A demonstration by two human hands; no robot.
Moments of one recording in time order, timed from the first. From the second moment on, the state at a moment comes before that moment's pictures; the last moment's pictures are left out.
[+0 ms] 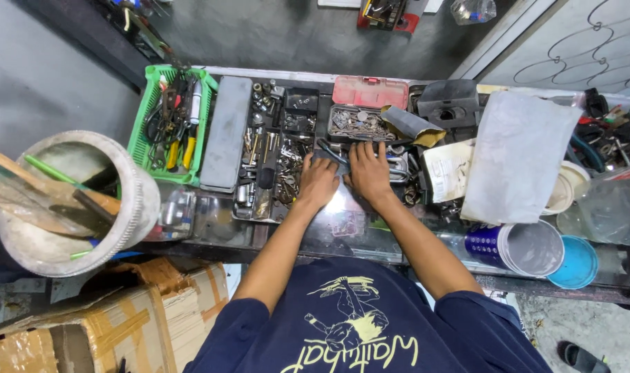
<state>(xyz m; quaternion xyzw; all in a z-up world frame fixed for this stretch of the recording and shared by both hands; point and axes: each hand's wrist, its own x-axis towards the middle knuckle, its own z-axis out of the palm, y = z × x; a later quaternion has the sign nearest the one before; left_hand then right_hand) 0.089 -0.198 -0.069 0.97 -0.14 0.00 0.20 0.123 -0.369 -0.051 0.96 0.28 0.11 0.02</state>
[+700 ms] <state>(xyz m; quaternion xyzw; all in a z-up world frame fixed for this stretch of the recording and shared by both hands) 0.088 -0.203 -0.055 0.96 -0.13 0.03 0.25 0.124 -0.402 -0.043 0.92 0.37 0.10 -0.05</state>
